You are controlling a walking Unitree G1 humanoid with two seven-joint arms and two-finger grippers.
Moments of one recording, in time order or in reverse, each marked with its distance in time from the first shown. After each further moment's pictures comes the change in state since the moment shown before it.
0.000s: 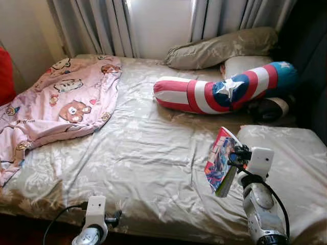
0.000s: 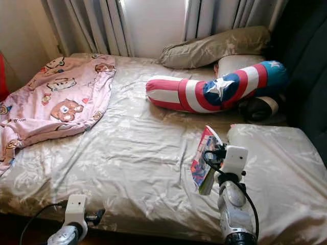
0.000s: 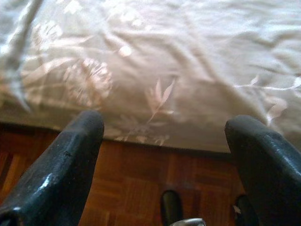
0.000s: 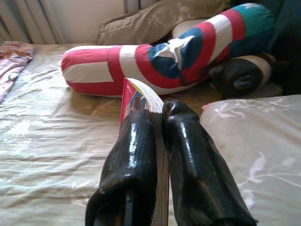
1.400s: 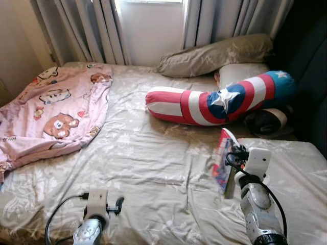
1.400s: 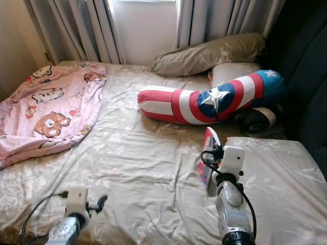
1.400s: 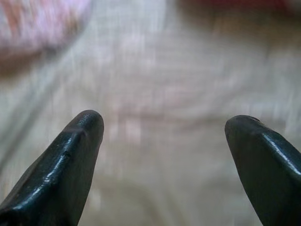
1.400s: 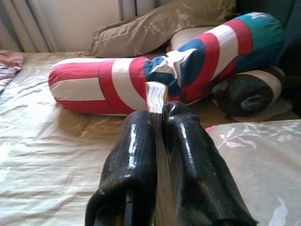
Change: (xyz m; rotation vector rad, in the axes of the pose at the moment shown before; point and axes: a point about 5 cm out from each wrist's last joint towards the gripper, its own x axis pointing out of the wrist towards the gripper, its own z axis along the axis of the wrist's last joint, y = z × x) left arm 0.004 -0.007 0.062 -0.009 -0.366 -0.024; right arm 0.000 0.007 -0.003 0.017 -0.007 0.043
